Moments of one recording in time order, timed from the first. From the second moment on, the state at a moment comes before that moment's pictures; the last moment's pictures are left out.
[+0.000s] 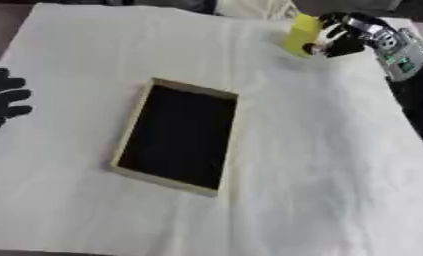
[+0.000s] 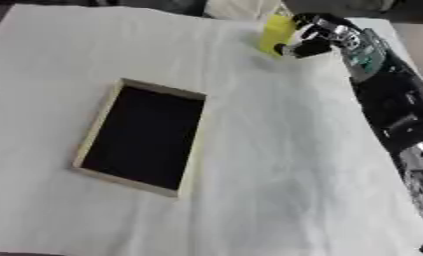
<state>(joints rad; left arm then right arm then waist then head) -0.39 0.28 -0.11 -1.78 0.07 -0.02 -0.13 -0.99 -0.69 -0.03 -0.66 0.56 -0.15 0.35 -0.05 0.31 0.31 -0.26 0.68</state>
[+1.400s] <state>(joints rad) -0.39 0.28 -0.11 -1.78 0.07 -0.02 -0.13 -0.97 -0.69 -0.04 -0.67 0.55 -0.21 0.12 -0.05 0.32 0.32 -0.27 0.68</state>
